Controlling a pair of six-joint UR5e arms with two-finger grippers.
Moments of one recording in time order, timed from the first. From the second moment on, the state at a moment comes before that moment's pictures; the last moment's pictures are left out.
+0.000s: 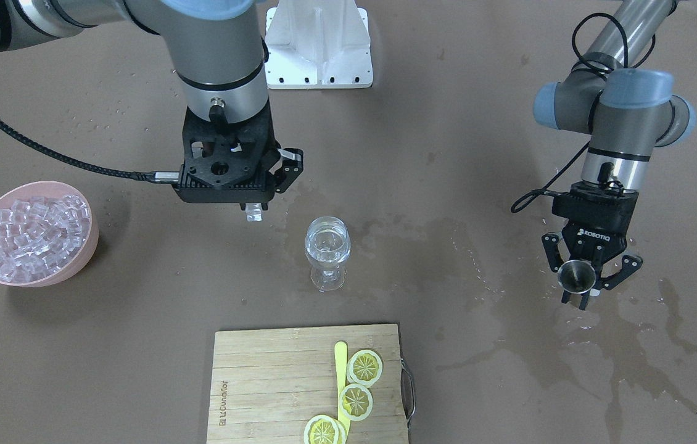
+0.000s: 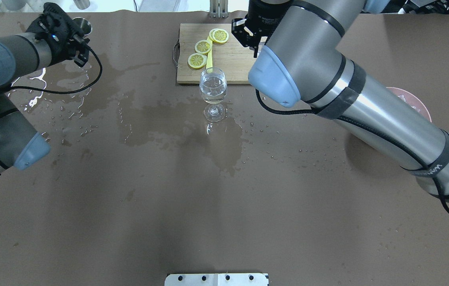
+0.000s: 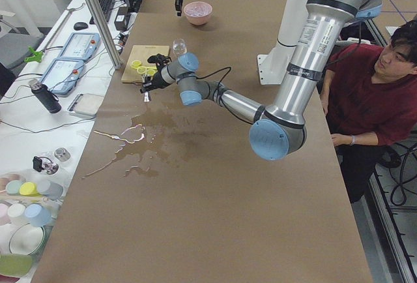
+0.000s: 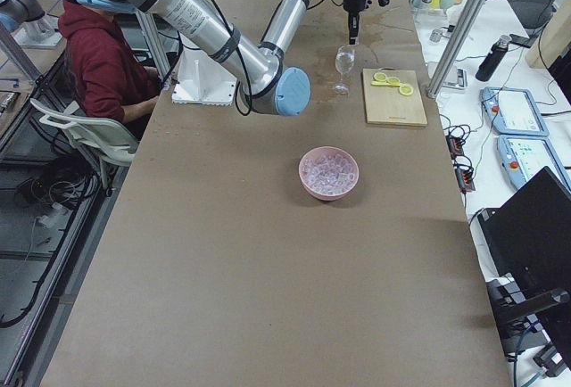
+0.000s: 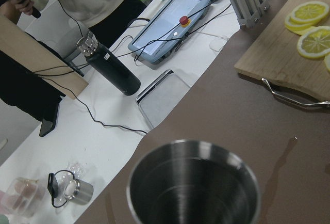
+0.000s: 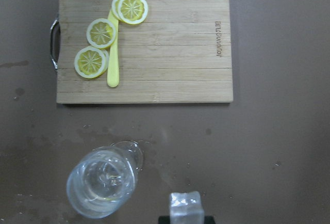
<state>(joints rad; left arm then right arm) -0.92 -1.87 -1.56 -2.46 -1.57 -0.23 0.84 -0.51 1.58 -2.00 2.02 0.93</state>
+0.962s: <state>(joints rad) -0.95 -1.74 -1.26 -3.01 -1.58 -0.67 0.74 -0.46 1.43 -1.81 1.99 0.94</state>
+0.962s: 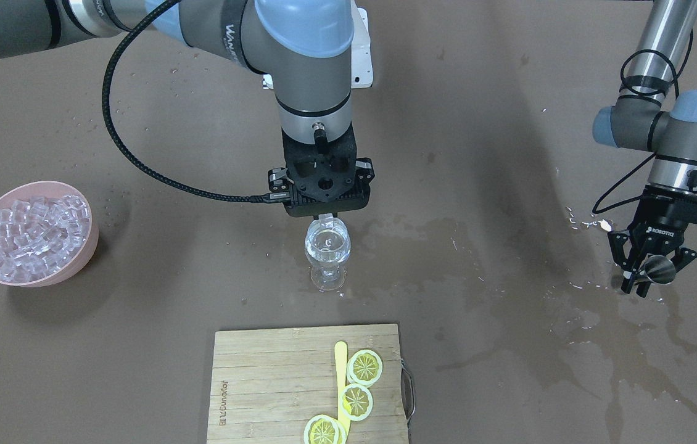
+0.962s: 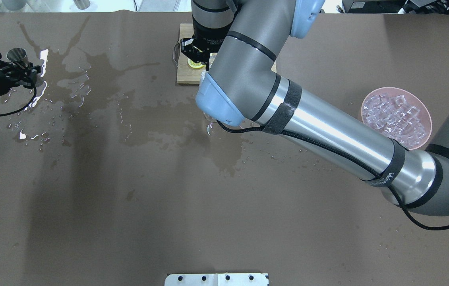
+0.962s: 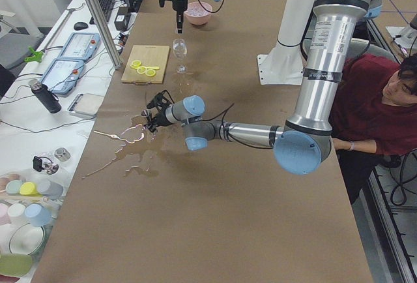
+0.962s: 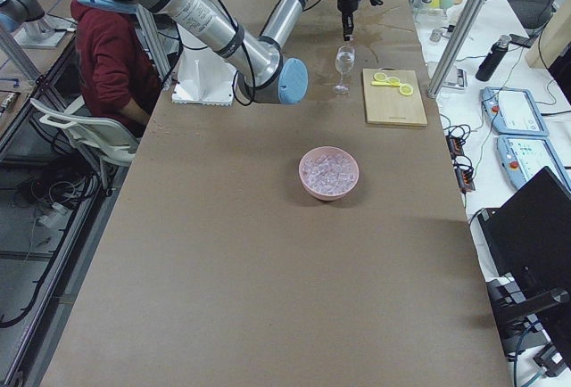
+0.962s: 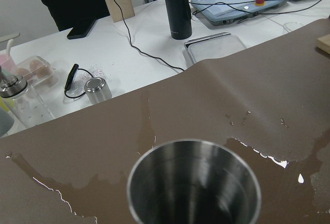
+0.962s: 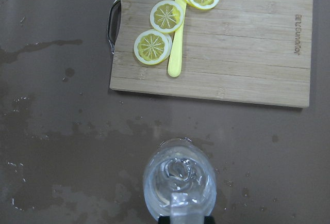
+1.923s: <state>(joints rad) -0.93 -1.76 -1.14 -3.05 -1.49 -0.69 0.74 -0.46 1.35 -1.75 1.97 0.93</state>
